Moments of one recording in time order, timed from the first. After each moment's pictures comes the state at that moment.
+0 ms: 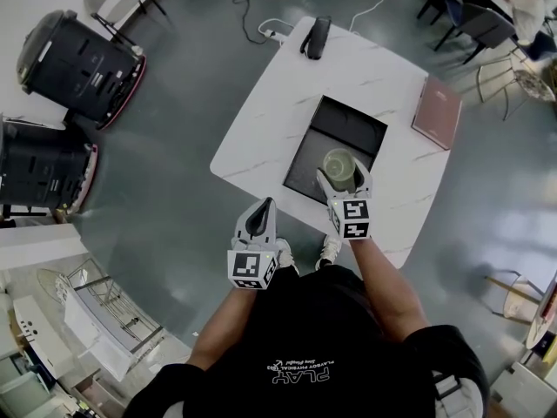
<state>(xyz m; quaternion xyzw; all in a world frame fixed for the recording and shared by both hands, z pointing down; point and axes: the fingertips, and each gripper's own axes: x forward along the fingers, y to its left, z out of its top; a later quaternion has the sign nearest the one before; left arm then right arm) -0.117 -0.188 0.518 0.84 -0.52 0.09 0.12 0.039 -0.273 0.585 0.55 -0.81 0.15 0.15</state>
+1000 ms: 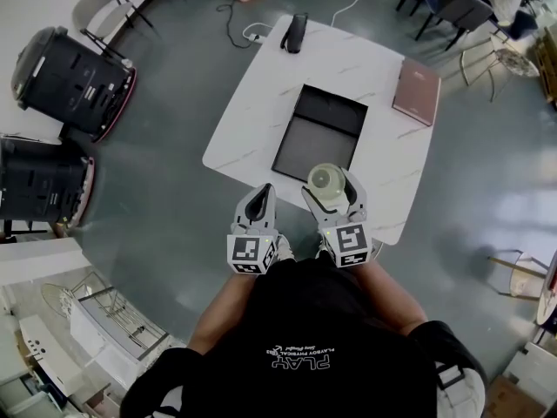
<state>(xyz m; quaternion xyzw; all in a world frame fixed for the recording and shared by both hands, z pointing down) -0.092 -0.169 0.501 0.86 -0.49 0.08 0.10 0.019 -0.168 0.489 0.52 -0.84 0.09 0.11</state>
